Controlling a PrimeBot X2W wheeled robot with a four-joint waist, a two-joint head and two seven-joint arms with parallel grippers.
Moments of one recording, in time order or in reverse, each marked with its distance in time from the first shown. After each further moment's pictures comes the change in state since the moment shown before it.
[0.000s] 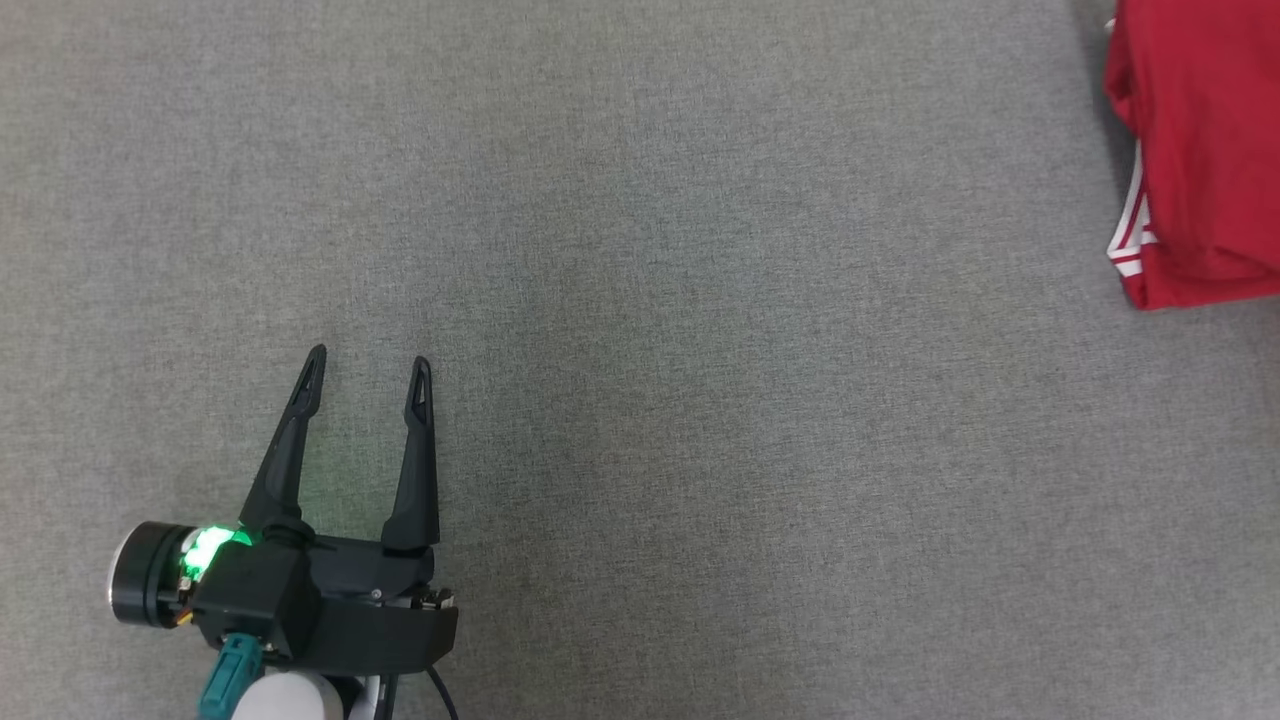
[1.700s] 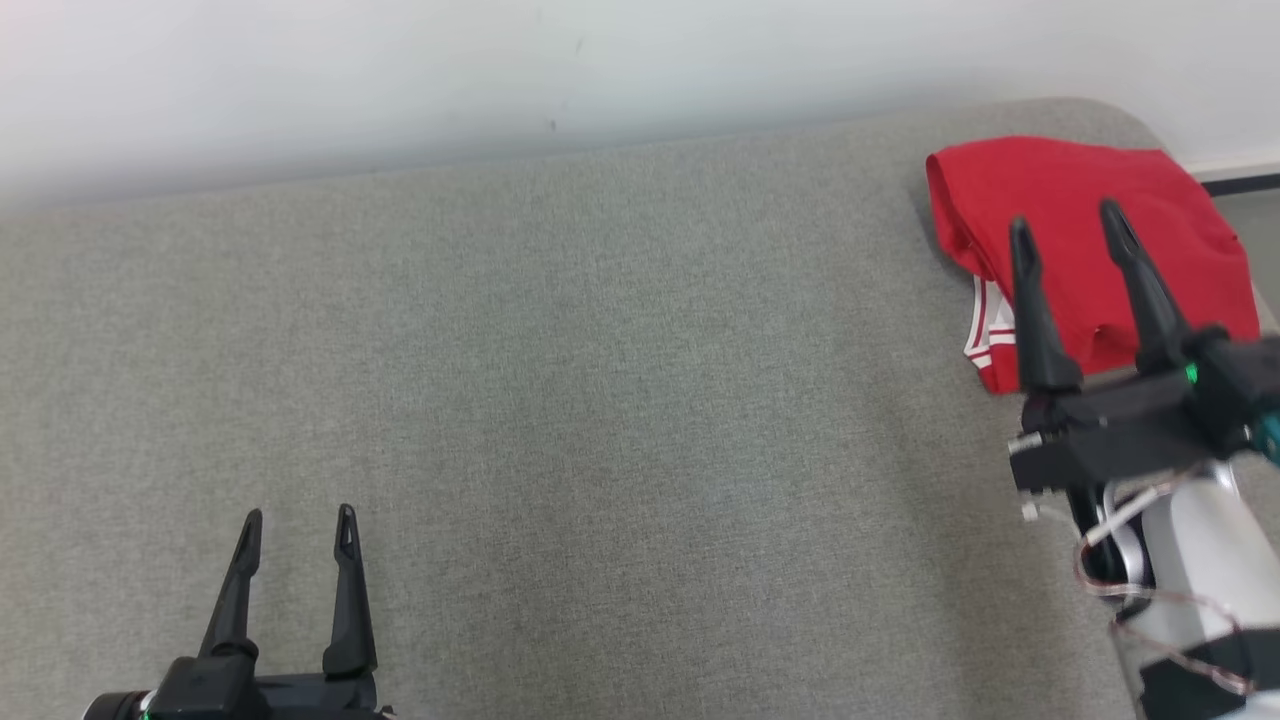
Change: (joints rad) left arm 0.189 0.000 0.105 0.075 -0.049 0.038 0.000; right arm 0.863 0.636 -0.912 -0.776 -0.405 0.000 -0.302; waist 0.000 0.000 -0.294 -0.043
